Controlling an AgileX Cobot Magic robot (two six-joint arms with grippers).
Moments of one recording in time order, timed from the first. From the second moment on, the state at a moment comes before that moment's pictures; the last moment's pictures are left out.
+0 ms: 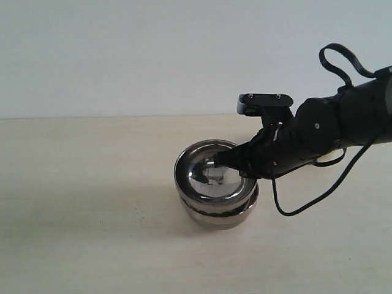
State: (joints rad) left arm 0.11 0.00 0.00 -0.02 0.28 0.09; right arm 0.49 1.82 -1.04 0.12 0.19 0.17
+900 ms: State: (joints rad) left arm 0.11 0.00 0.00 -0.02 0.28 0.09; right arm 0.49 1.84 -1.04 0.12 0.16 0.15
